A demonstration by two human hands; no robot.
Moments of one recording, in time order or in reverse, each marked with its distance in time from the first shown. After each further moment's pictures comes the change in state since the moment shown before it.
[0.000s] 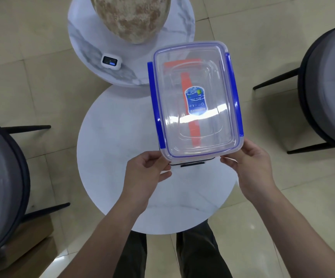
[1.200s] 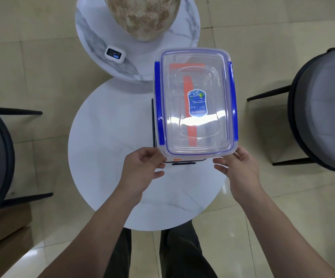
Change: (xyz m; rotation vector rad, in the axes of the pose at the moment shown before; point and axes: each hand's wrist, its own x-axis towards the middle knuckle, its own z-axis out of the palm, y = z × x) left_hand 0.004 -0.012 0.005 -0.061 -0.008 -0.032; right_hand -0.003 -0.004 -0.002 -0.111 0.078 0.095
